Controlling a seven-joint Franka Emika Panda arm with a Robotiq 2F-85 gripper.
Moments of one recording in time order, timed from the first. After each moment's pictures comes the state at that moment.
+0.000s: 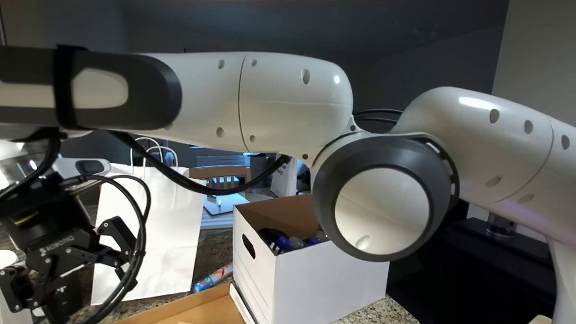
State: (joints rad) arm 0.96 1.19 0.02 -0.37 0.03 1.10 1.23
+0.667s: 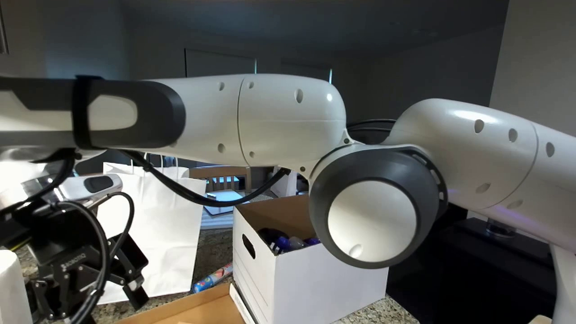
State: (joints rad) arm 0.93 1.23 0.04 -0.37 0.07 1.04 1.53
